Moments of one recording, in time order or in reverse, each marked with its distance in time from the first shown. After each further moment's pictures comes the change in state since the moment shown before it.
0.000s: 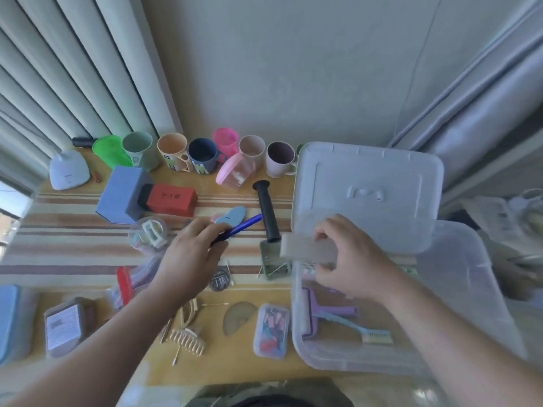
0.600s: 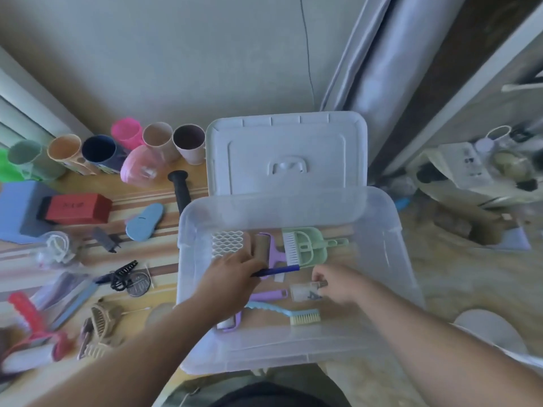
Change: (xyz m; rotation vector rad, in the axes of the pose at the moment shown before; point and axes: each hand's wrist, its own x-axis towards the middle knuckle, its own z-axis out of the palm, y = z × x) left_hand 0.019 0.201 0.182 0.131 -0.518 0.201; right_hand -0.094 0.283 0.046 0.017 -0.532 0.479
